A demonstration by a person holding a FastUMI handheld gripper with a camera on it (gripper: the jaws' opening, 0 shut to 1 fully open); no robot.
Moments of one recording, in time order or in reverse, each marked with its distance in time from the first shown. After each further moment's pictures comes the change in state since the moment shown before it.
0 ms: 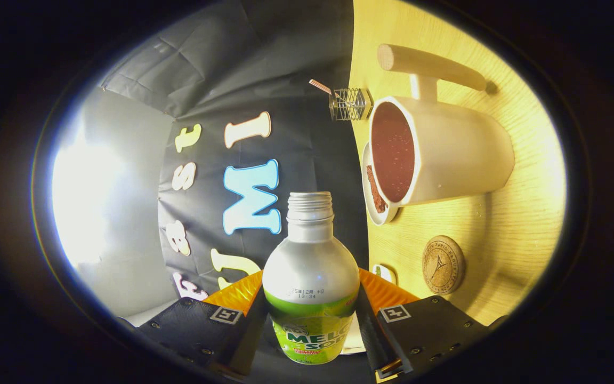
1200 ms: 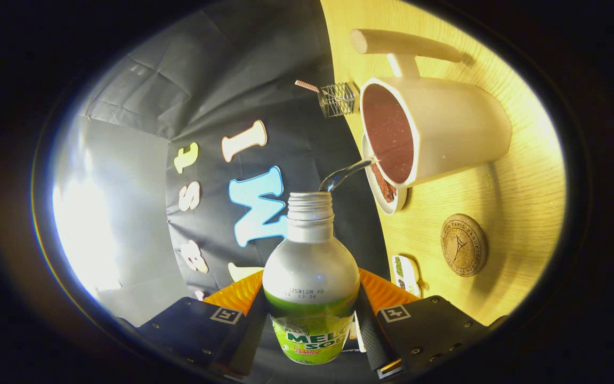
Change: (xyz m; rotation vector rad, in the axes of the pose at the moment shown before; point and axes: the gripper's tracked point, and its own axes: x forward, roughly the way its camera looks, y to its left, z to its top) arm 0.005 0.009 -0.003 0.136 -0.015 0.042
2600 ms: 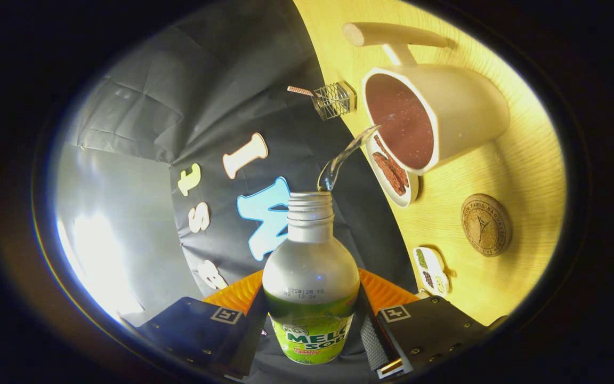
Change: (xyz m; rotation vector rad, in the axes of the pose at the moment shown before) arm 0.012 0.028 0.002 0.157 -0.043 0.051
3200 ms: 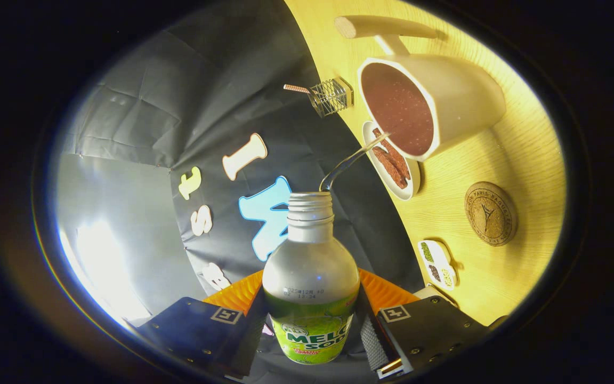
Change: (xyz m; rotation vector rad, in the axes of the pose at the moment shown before) arm 0.004 0.004 -0.007 0.043 0.007 0.011
